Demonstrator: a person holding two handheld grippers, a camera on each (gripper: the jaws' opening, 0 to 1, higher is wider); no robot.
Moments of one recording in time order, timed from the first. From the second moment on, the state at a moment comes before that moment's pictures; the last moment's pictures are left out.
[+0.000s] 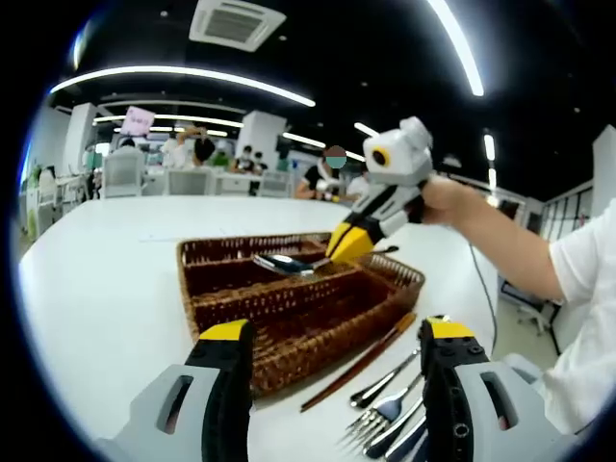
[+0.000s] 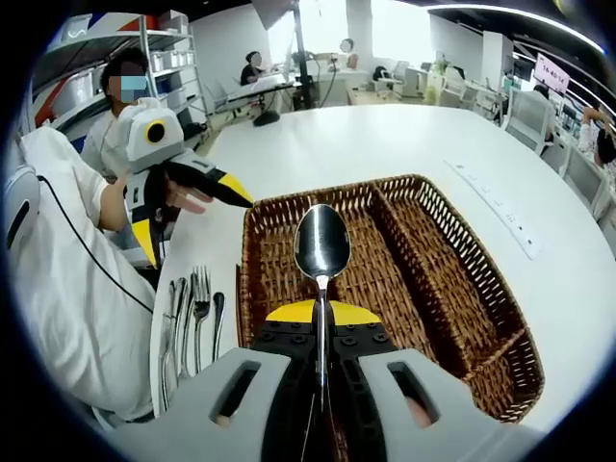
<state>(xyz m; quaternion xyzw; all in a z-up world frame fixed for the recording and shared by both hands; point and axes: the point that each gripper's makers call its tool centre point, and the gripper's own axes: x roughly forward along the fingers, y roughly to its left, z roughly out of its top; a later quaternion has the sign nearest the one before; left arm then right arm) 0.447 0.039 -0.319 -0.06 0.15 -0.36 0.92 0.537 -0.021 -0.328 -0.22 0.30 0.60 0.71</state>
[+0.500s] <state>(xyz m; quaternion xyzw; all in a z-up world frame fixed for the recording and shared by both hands) 0.463 0.039 -0.318 -0.05 0.16 -0.36 0.92 0.568 -0.020 -0.328 -0.24 0.30 0.59 0.71</state>
